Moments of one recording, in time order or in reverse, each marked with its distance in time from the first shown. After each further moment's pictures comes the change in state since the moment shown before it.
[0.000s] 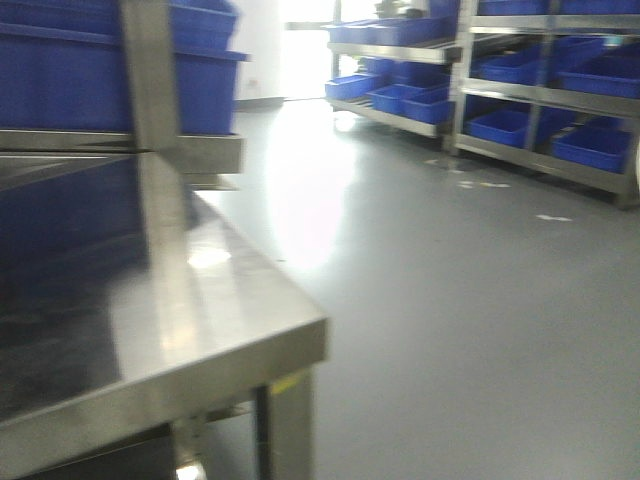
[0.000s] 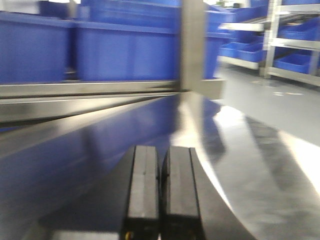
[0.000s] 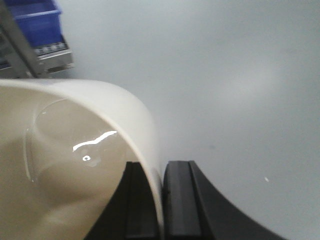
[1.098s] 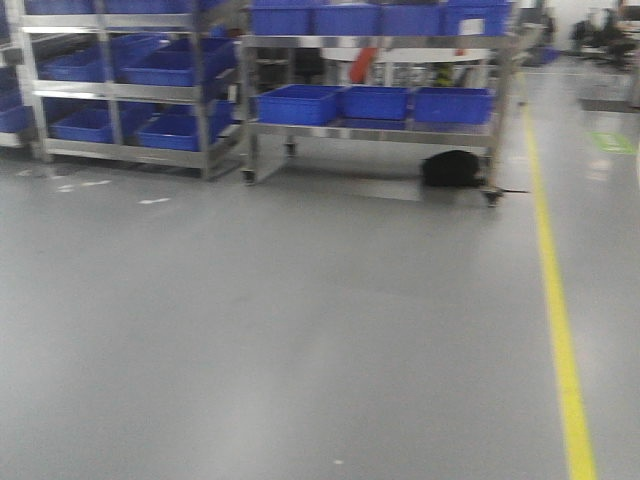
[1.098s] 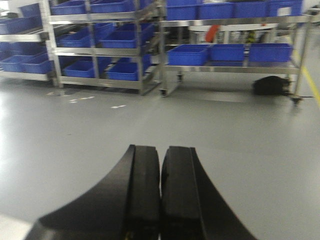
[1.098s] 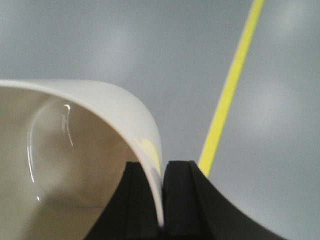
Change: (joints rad) left arm 0.000 0.000 0.000 0.000 0.000 0.000; right arm 0.000 0.000 0.000 0.000 0.000 0.000
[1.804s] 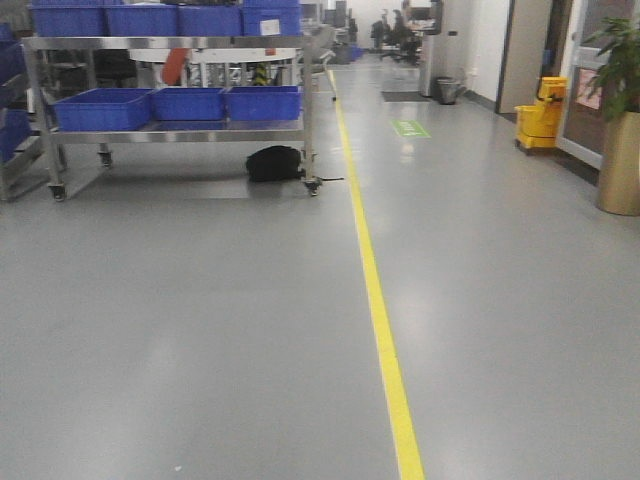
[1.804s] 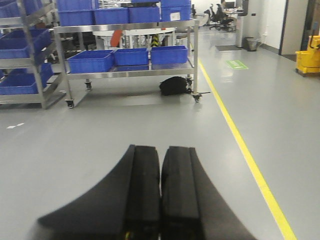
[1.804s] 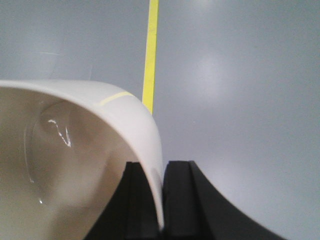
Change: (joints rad) left arm 0.000 0.000 0.000 0.000 0.000 0.000; right arm 0.000 0.000 0.000 0.000 0.002 0.000
